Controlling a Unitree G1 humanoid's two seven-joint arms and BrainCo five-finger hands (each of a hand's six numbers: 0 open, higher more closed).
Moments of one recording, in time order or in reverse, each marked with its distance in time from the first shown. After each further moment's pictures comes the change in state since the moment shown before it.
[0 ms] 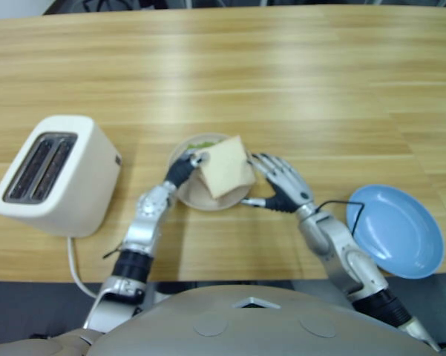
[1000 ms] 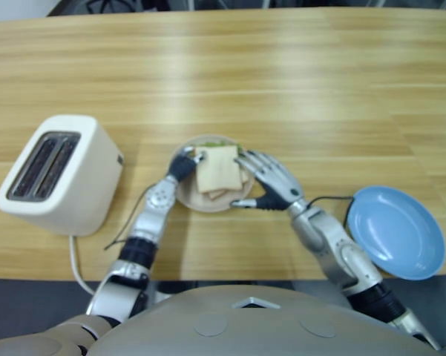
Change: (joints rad) left arm -0.109 0.004 -0.067 0.218 0.292 -0.022 0.238; right arm -0.073 0.018 0.099 -0.033 -0.016 -0.091 0.053
